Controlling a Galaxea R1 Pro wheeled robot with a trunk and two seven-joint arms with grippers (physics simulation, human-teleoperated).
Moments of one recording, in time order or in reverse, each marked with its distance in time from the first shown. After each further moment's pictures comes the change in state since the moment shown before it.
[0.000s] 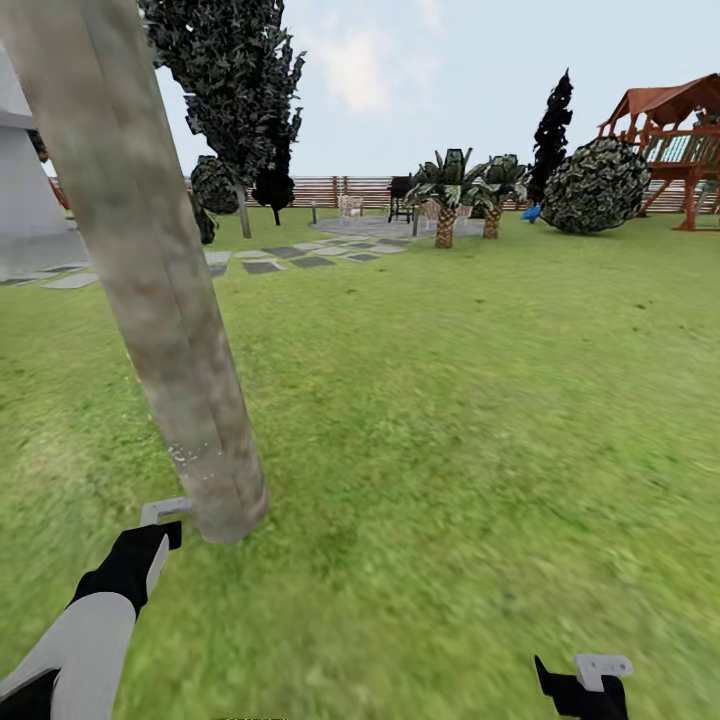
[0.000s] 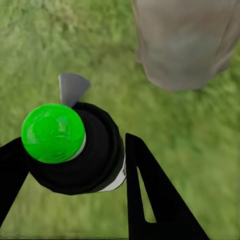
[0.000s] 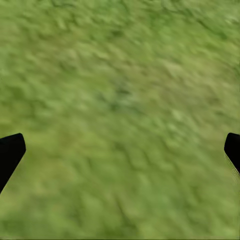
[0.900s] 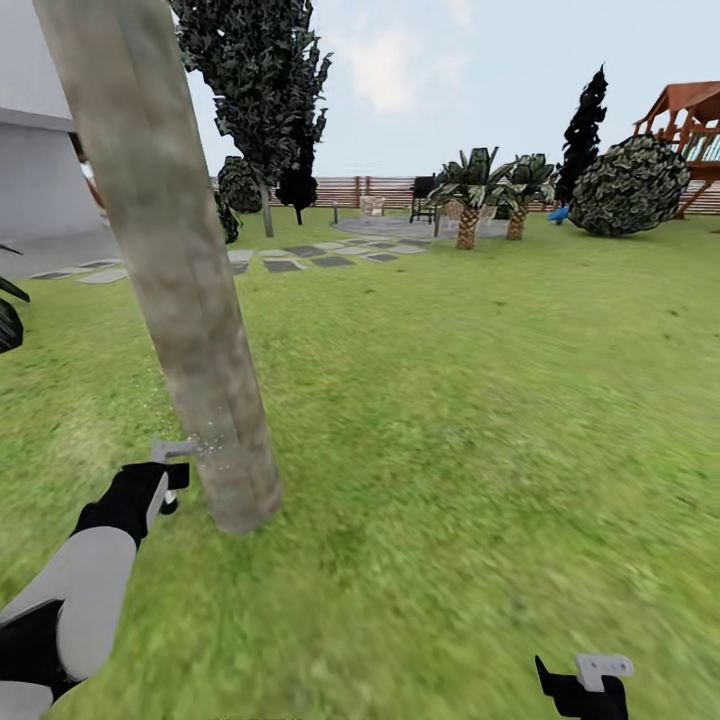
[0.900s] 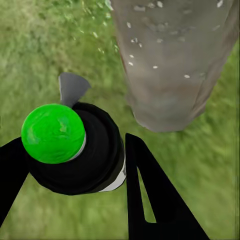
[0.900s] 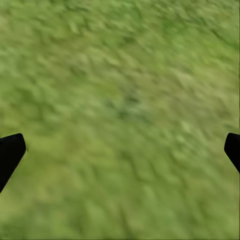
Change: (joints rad) left arm -0.183 0.039 -0.091 -0.002 -0.003 0.096 -0.119; right arm 0.000 -0.002 0.000 0.002 0.001 0.000 0.000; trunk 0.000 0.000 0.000
